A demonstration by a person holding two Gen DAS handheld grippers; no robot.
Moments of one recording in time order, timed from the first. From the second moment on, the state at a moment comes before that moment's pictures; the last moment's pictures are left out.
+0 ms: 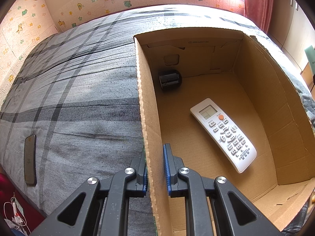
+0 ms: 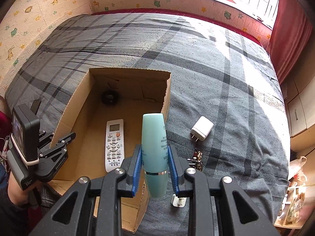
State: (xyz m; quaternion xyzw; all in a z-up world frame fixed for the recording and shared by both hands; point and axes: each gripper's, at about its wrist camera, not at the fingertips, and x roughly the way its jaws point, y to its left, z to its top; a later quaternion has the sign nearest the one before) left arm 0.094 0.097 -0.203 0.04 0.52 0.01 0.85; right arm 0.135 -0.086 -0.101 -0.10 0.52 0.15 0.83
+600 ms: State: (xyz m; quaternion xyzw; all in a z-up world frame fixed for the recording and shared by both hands) left arm 0.094 0.099 -0.203 0.03 0.52 0.01 0.85; right arm 0.179 -0.021 -0.143 -0.12 0.55 0.17 0.81
